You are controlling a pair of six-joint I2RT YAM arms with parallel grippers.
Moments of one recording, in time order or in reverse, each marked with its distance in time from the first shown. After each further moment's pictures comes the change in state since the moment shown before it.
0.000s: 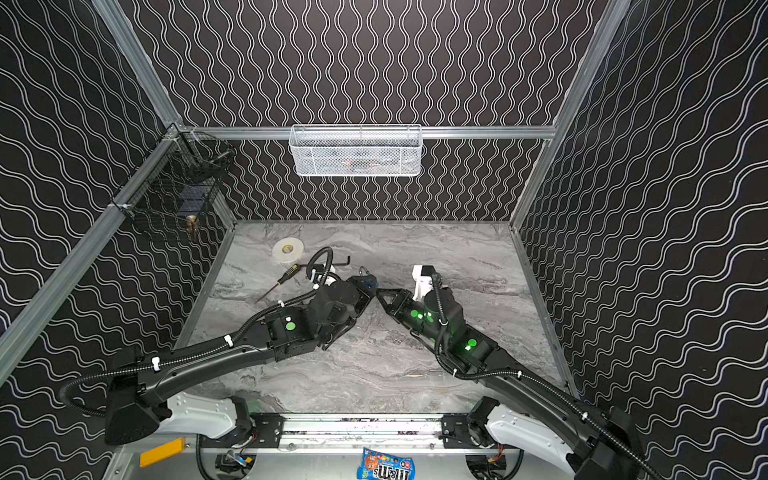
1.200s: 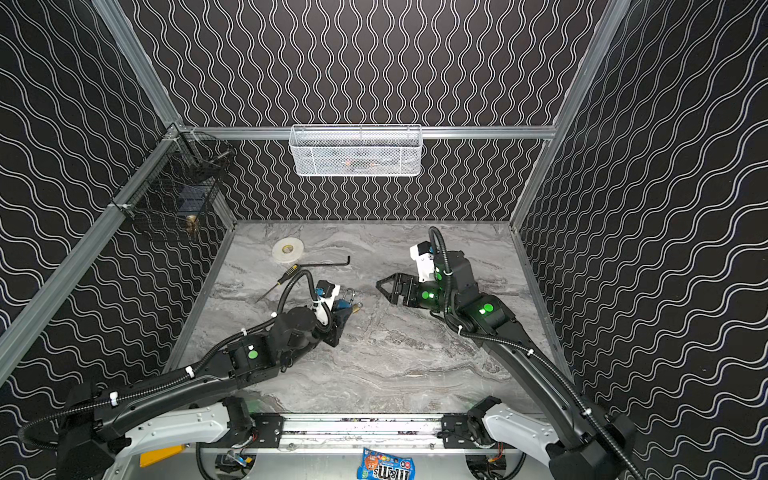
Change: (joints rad) left arm 0.053 -0.346 -0.452 0.169 0.146 1.280; right arm -0.237 0.156 0.376 -0.565 -0.362 -0.556
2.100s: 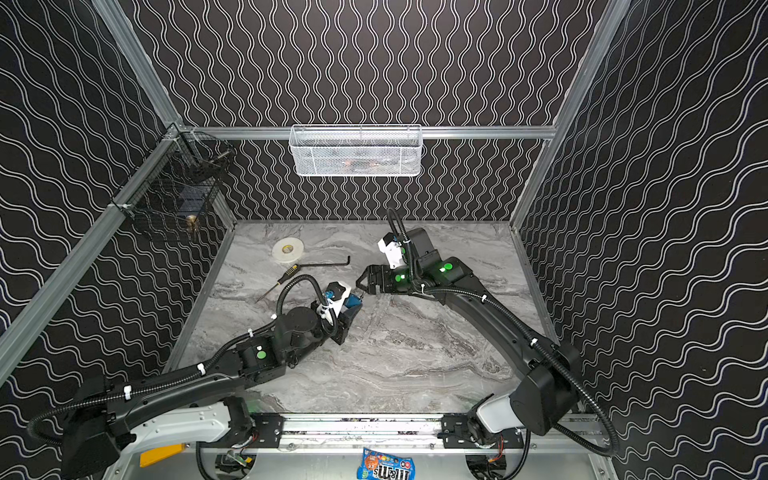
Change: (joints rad) left arm 0.000 0.053 -0.012 0.182 0.043 0.163; right arm 0.050 0.359 0.288 -0.175 0.010 -0.159
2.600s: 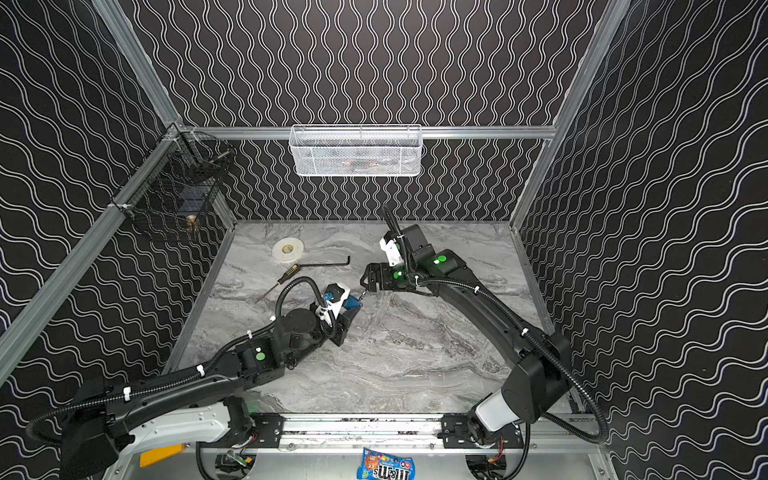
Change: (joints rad) left arm 0.000 -0.015 -0.023 0.005 -0.001 0.004; right arm 0.002 0.061 0.080 -0.107 0.113 -0.044
